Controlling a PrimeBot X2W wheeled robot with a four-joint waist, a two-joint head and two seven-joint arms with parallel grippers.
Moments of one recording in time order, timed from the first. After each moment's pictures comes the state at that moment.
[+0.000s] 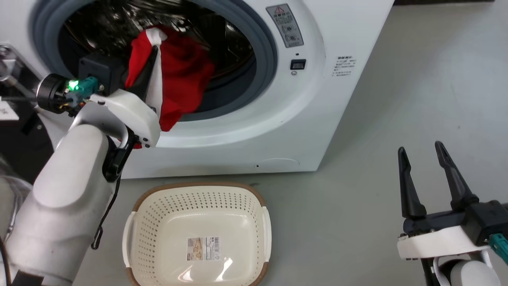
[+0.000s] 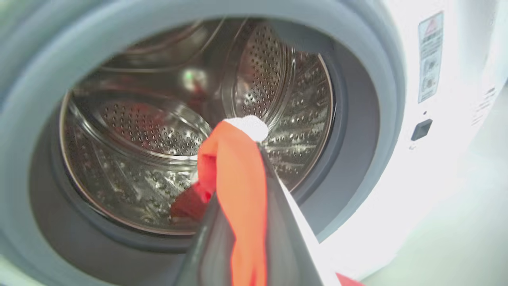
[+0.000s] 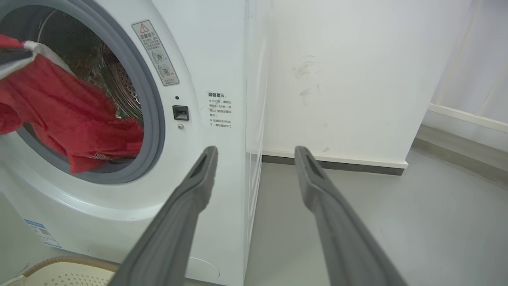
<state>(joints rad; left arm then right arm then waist) -0.83 0.42 -0.49 0.58 -0.44 -0.10 -0.14 -0.07 -0.05 -0.01 -0.04 0.01 0.13 -0.26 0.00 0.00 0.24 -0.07</state>
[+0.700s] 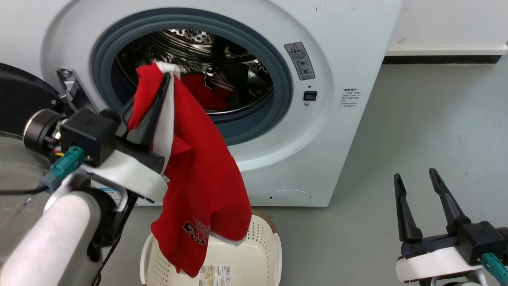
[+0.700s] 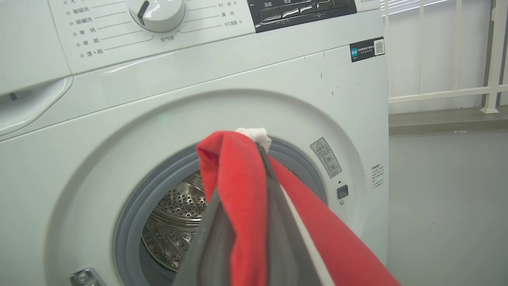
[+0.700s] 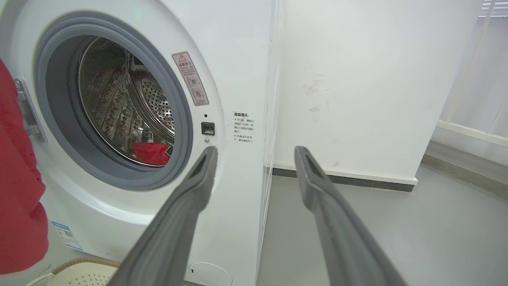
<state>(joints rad) -0.48 0.59 -0.44 -0.17 -0.47 0.08 0.01 0.02 -0.05 -0.01 -0.02 0.00 0.13 -0.26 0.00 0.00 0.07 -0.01</state>
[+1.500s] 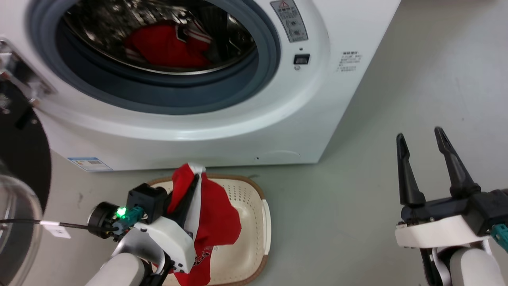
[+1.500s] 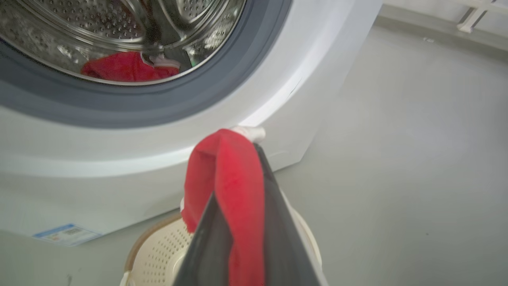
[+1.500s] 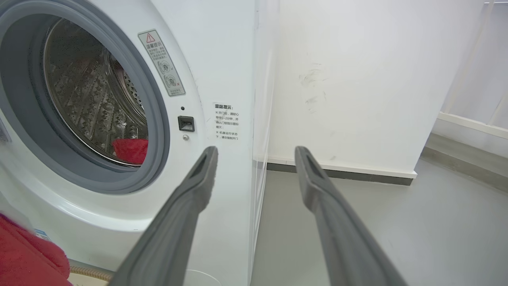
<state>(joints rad) -0.26 0.50 -0.56 0.02 -0.52 0.09 -0.02 -0.10 -0.05 0.00 -0.05 0.01 0.13 -0.26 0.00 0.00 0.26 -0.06</state>
